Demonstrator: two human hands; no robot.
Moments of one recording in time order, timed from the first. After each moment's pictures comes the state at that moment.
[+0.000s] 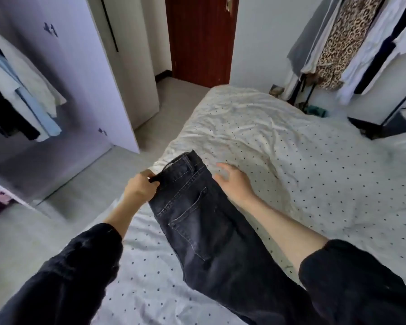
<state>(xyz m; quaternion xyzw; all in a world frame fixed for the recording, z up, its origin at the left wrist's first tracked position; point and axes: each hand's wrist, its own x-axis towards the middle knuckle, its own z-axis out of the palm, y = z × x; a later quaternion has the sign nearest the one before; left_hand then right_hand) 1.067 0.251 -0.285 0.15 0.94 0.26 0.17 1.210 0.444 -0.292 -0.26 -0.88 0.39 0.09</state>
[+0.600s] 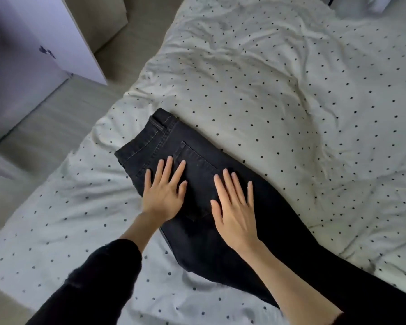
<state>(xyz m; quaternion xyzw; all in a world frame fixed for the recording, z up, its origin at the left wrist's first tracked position) 1.083 0.282 -0.547 0.37 0.91 0.06 0.14 1.240 0.389 -0.538 -0.26 -0.96 0.10 0.04</state>
